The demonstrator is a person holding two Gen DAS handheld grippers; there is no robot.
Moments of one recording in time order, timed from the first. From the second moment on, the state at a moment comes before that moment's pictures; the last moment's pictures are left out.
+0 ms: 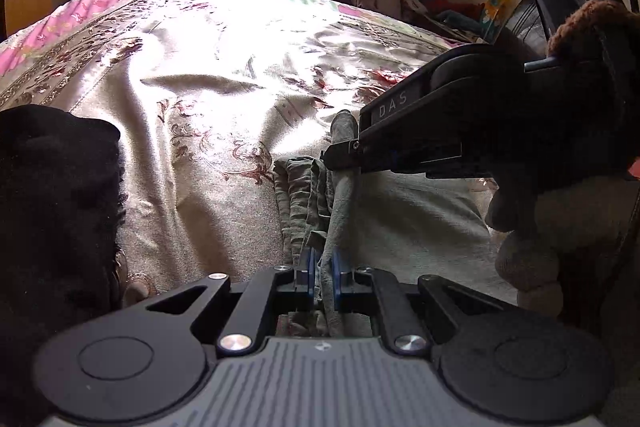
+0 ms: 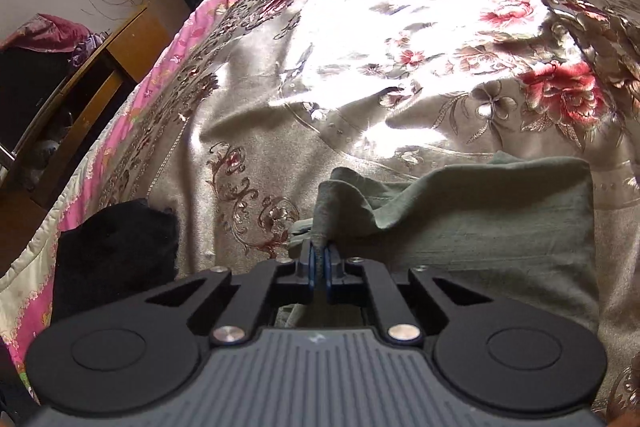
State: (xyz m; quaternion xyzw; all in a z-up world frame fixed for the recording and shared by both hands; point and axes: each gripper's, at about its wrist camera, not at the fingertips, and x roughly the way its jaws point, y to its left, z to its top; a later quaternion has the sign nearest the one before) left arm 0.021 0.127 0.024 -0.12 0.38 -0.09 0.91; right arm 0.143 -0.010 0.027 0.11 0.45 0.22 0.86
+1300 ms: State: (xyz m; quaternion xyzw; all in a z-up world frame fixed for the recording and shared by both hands) left arm 0.068 0.097 0.005 -0.03 0.46 -0.04 0.88; right arm 0.109 -0.178 -0.043 0.27 0.42 0.25 0.83
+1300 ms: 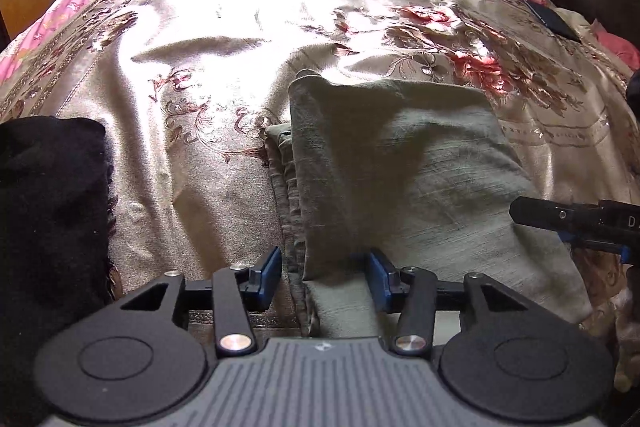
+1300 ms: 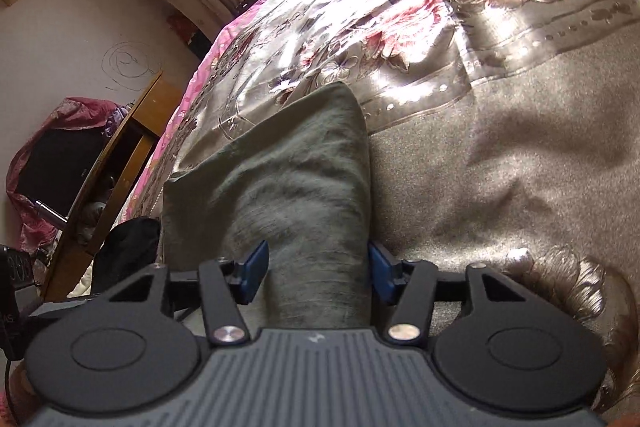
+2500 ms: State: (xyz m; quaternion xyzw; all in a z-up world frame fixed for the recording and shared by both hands) left arm 0.082 -0.020 0.002 -0.01 0.44 -0.16 0.88; right arm 0.098 -0.267 -0.051 0.39 0.38 0.14 0.83
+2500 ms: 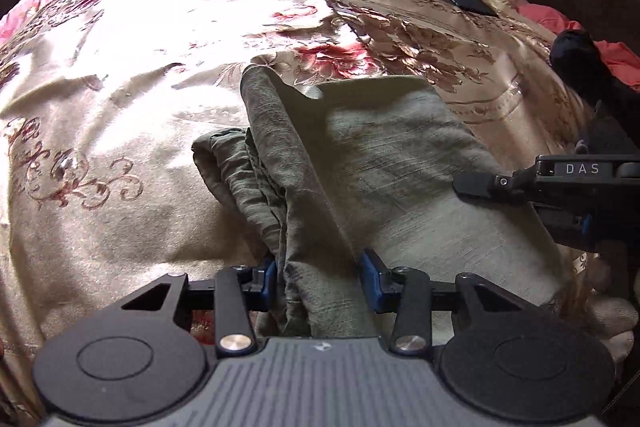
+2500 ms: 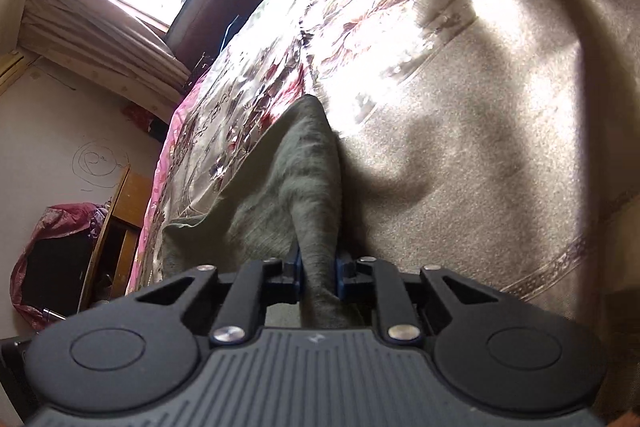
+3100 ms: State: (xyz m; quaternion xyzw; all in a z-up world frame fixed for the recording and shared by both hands) left arm 0.121 -0.106 0.000 -0.02 0.43 -0.24 0.87; right arm 0.102 -0.334 -0.027 0.31 0.36 0.04 0.88
